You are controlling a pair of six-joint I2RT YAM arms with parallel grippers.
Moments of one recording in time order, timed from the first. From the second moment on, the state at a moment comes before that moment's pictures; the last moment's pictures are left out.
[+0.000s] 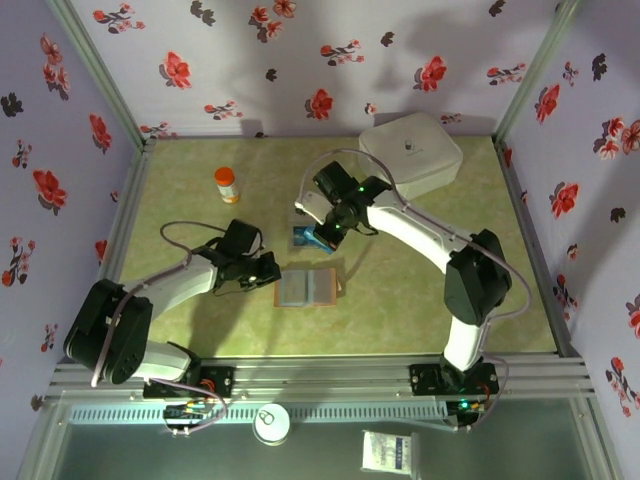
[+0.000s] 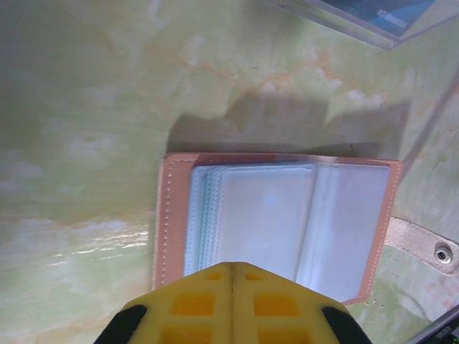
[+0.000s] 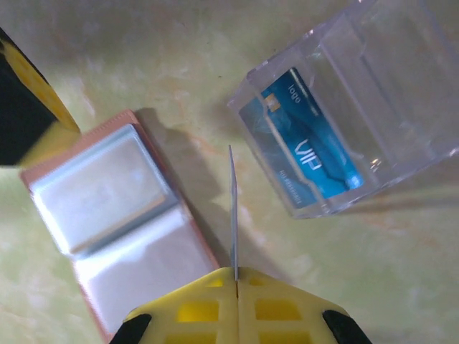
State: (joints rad) left arm -0.53 1.39 0.68 -0.35 0.33 -0.77; right arm 0.73 1.83 1.59 -0.91 -0.18 -0.37
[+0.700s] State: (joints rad) left arm -0.47 1.38 0.66 -0.35 0.34 -0.74; right arm 0.71 2.27 2.20 -1.24 -0.16 -0.81
